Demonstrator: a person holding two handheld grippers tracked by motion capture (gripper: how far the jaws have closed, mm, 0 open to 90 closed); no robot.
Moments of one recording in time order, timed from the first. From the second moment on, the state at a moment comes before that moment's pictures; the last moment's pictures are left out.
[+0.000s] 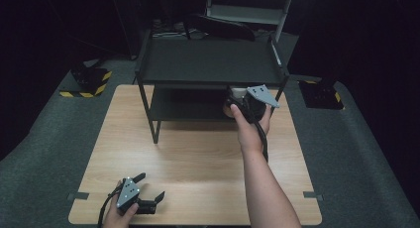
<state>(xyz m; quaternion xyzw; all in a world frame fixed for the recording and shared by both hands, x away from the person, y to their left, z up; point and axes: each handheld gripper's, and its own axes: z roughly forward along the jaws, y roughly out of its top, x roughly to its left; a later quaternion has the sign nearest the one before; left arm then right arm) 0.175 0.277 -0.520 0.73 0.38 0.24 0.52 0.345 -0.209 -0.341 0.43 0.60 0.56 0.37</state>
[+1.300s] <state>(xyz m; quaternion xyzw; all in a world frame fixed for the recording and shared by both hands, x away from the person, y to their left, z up) 0.175 0.278 -0.520 0.73 0.38 0.24 0.52 0.349 -0.220 -0.356 0.41 0.61 0.58 0.35</state>
